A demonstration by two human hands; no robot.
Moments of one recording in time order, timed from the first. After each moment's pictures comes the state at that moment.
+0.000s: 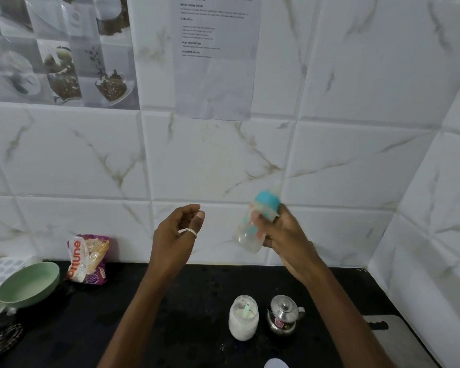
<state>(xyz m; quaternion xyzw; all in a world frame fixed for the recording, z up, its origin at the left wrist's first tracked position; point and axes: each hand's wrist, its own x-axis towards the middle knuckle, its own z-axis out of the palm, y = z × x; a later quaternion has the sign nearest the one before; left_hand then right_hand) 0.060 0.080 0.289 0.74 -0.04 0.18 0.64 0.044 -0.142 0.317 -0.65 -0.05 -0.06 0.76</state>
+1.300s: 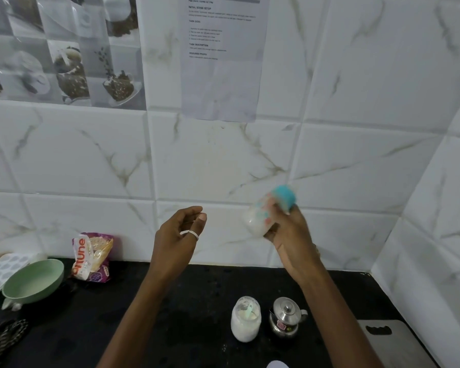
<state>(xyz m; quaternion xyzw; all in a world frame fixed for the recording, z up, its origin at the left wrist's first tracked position) 0.057 0.088 0.287 0.75 -0.04 0.18 0.64 0.050 -0.134 0.321 -0.56 -0.04 -0.09 0.82</state>
